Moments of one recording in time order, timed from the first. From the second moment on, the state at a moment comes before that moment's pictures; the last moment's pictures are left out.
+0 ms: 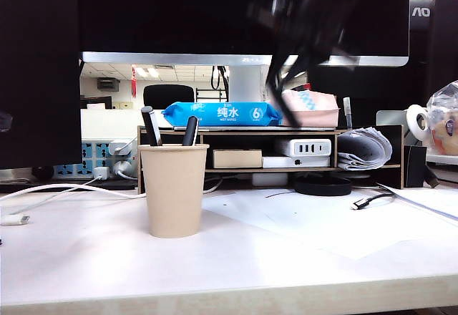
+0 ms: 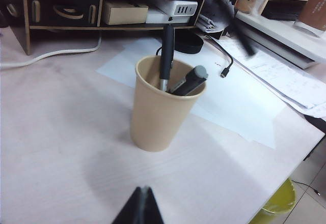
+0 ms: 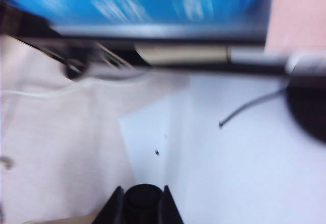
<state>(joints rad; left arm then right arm) -0.56 0.01 0.01 -0.16 0.09 -0.26 0.42 1.72 1.56 -0.61 -0.22 0.31</state>
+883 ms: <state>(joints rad) -0.56 0.01 0.01 -0.16 0.09 -0.26 0.65 1.17 0.94 -0.01 -0.25 0.32</state>
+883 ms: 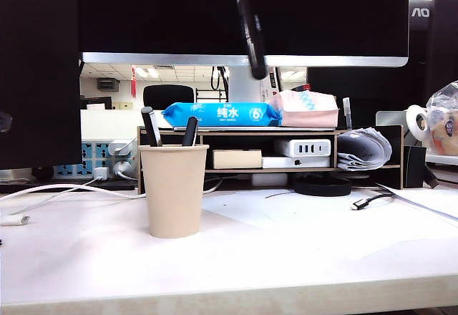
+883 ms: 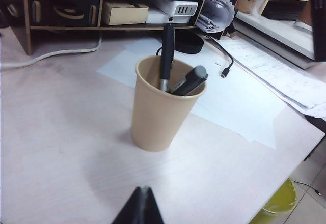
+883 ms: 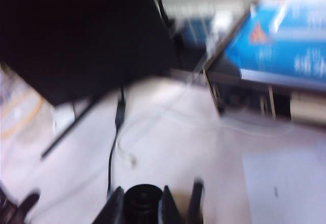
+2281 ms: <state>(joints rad) -0.56 0.01 0.01 -0.16 0.09 -0.26 0.71 1.59 0.84 0.66 -0.15 0.23</state>
